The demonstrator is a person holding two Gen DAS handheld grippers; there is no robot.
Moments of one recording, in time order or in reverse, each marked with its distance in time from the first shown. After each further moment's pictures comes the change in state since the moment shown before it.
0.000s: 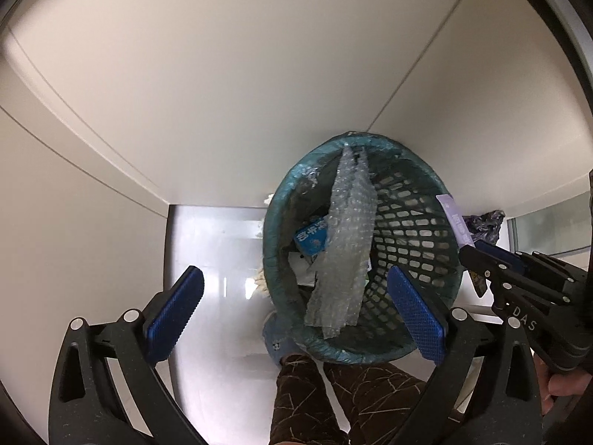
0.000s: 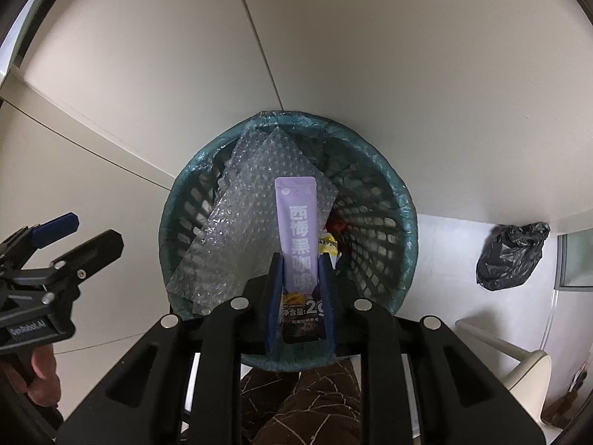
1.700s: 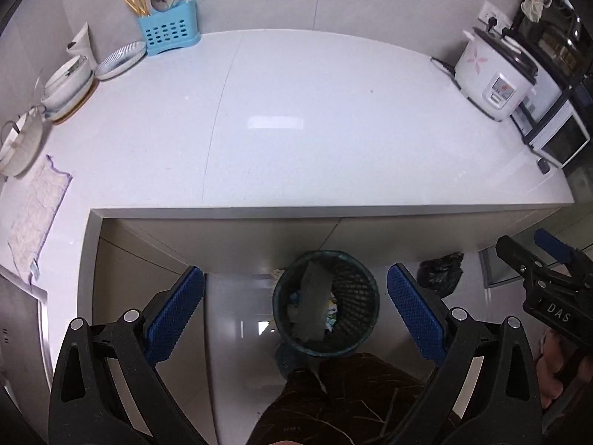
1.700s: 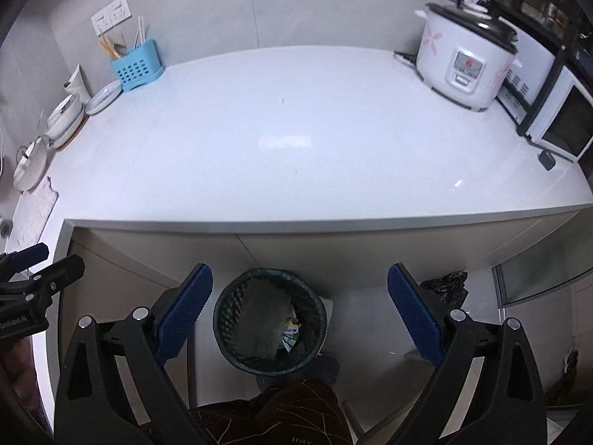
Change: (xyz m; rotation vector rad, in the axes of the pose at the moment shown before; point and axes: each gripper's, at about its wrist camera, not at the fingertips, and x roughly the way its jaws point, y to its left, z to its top) left arm -0.328 -0.051 0.104 0.071 -0.179 0.009; right arm -0.365 -0.005 0.076 0.122 -0.319 -0.153
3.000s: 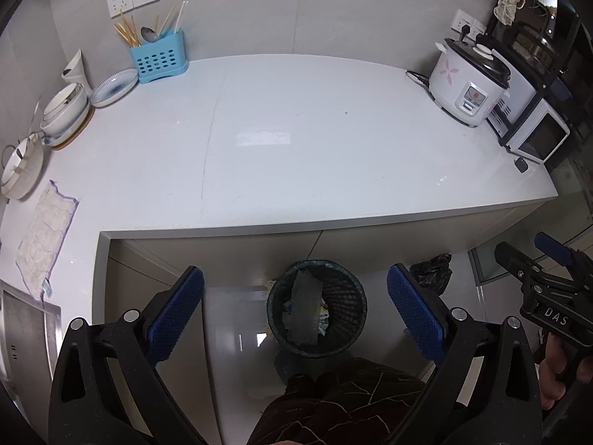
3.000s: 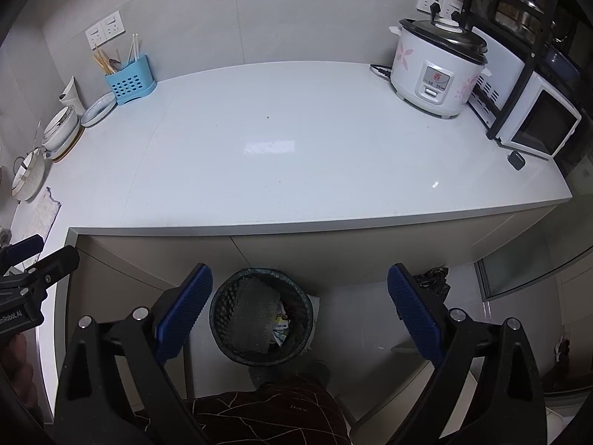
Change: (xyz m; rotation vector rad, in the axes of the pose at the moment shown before) left arm -0.047 -0.012 0.002 0.060 -0.058 -0.032; right arm -0.055 -0.007 0.001 0.027 -0.009 -0.054
